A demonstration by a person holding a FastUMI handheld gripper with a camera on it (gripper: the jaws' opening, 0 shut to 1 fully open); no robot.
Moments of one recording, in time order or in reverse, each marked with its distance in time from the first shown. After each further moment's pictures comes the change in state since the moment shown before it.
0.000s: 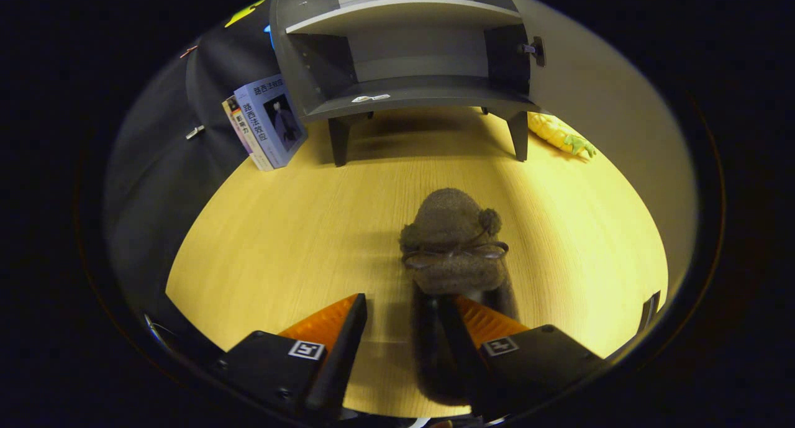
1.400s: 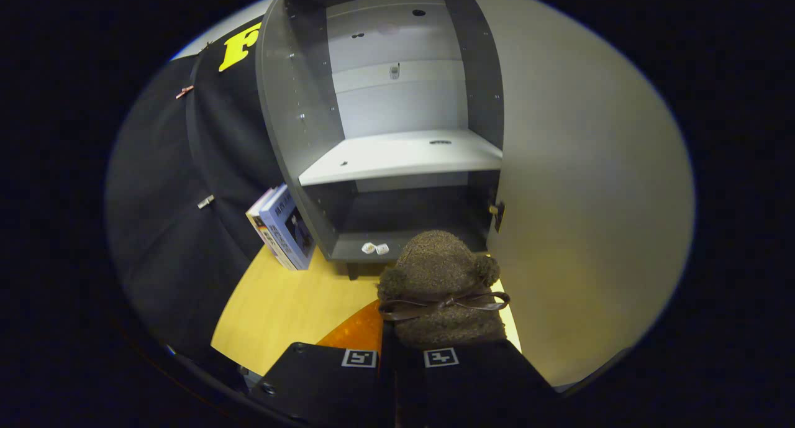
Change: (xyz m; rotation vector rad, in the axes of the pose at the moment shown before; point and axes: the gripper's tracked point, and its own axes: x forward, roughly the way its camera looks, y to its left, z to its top) arm -0.178 0.013 0.242 0.053 -0.229 0.024
